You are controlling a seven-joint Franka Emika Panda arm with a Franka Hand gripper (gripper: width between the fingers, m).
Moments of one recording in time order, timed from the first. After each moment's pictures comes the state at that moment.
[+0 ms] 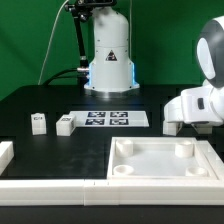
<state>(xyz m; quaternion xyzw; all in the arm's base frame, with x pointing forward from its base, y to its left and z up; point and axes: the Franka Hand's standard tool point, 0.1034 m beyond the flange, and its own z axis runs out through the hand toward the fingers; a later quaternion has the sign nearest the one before) 0.382 0.199 0.015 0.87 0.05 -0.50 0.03</state>
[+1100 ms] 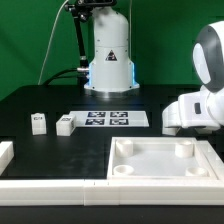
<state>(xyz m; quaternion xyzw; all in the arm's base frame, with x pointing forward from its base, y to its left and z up) 0.383 0.197 0.003 0.87 0.05 -0.48 0.02</state>
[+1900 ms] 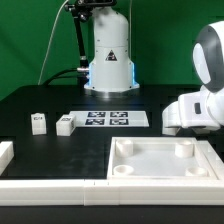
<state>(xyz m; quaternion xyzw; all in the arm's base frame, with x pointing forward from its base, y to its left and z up) 0.383 0.197 0.003 0.87 0.05 -0.48 0.02</state>
